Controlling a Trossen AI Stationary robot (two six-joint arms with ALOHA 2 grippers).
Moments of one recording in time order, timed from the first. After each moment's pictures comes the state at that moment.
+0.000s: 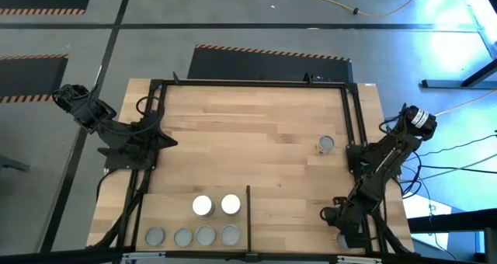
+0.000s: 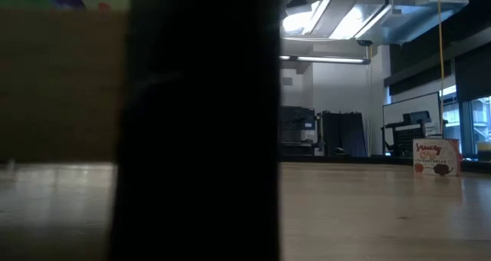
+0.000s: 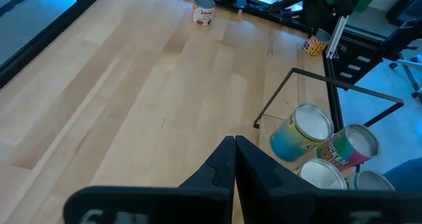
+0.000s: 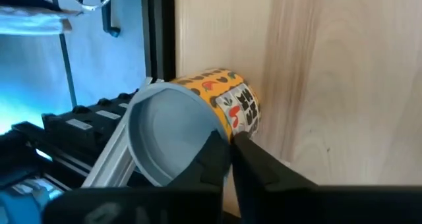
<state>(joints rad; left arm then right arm) -0.60 0.72 1.11 -1.03 -0.53 -0.68 0.99 1.46 0.69 -0.38 -0.27 1.00</state>
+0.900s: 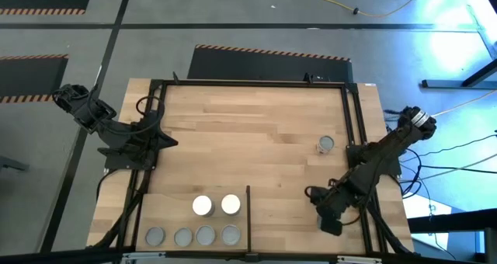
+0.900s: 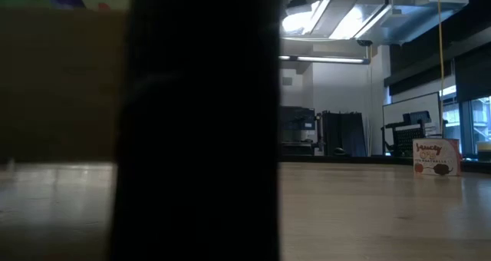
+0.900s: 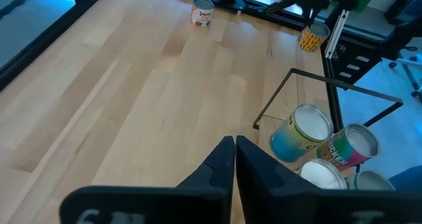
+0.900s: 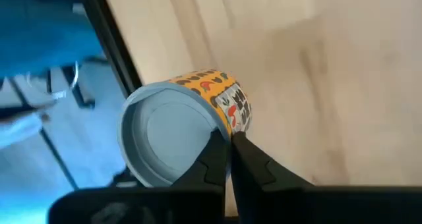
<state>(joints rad) -0.60 0.72 1.11 -1.03 -0.53 -0.67 0.76 1.45 1.06 -0.88 -0.18 1.12</state>
